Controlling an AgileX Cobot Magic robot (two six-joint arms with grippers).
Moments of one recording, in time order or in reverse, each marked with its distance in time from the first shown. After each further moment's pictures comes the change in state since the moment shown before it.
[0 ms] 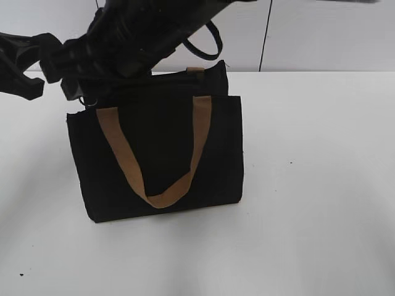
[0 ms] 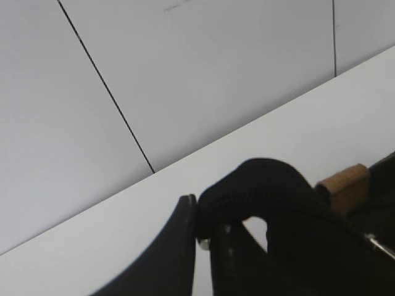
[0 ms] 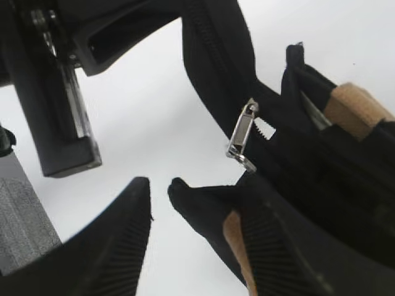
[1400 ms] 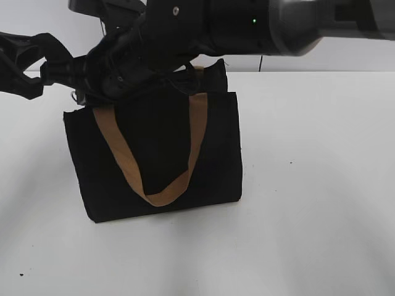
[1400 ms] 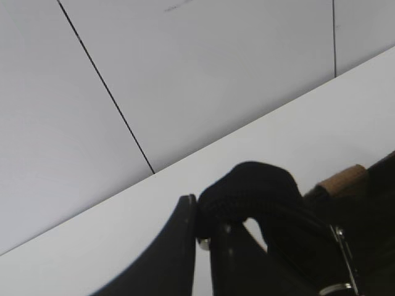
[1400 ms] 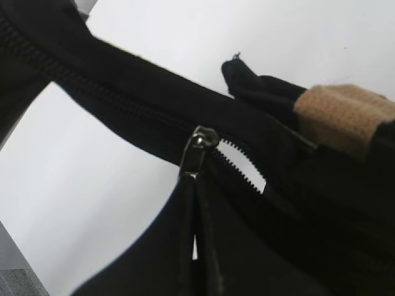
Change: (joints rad) left arm 0.000 0.000 -0.002 -0.001 0.002 0.000; right arm -0.001 0.142 -0.002 0.040 -0.220 0.246
